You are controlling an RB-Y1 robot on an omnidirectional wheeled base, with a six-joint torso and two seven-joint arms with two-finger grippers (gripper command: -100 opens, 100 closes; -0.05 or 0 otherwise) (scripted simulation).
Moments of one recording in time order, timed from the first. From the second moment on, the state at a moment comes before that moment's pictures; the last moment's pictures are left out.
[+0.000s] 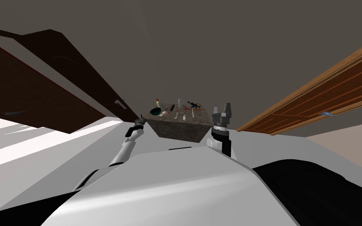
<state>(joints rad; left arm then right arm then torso) -0.15 0.47 0.13 -1.15 0.90 -0.15 0.97 0.54 0.04 -0.07 -2.33 -0.08 -0.51 0.01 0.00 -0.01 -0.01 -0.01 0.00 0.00</state>
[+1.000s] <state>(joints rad) -0.39 0.54 0.18 -0.95 0.85 -0.09 1.12 0.54 0.04 -0.07 -2.33 -0.08 -0.51 0.01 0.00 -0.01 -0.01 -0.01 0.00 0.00</state>
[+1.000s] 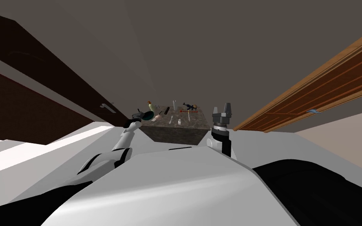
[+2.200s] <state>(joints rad) -0.47 0.58 0.17 -0.89 0.85 -0.07 1.18 0.54 0.04 -0.07 -2.33 -0.08 -0.51 0.01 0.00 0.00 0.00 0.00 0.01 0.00</state>
